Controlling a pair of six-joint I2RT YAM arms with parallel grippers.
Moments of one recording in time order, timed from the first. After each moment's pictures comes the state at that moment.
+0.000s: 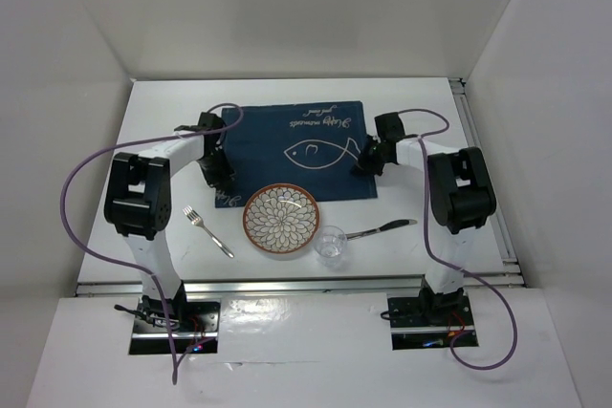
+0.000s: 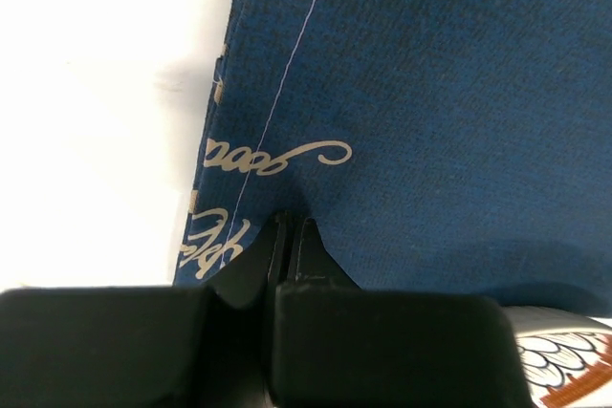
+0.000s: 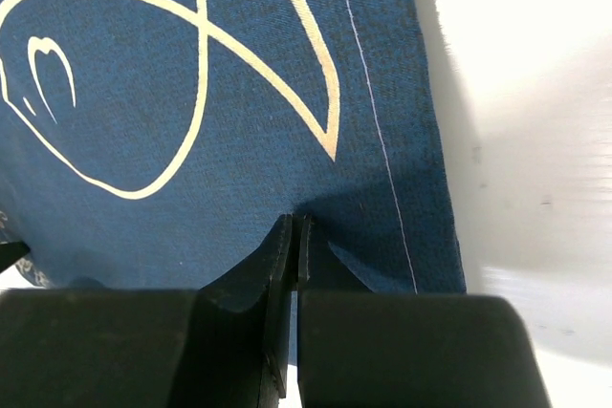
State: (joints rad) left arm -0.12 1.92 1.30 -0.72 0.06 -0.59; right arm 0.20 1.93 1.17 -0.25 -0.24 0.65
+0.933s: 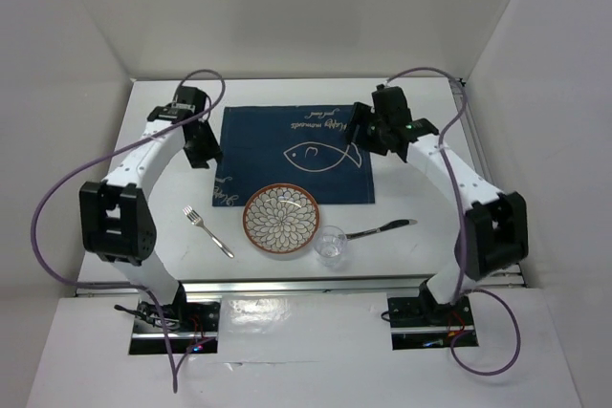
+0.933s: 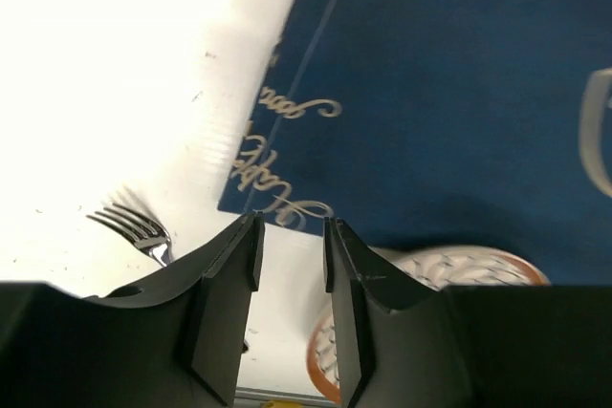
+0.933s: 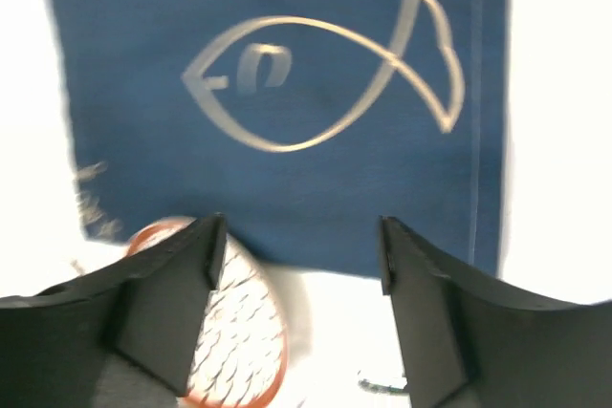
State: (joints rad) left arm -0.11 1.73 1.42 -0.89 -0.08 -0.59; right arm 0.32 1.62 1.30 -0.47 -0.04 0.59
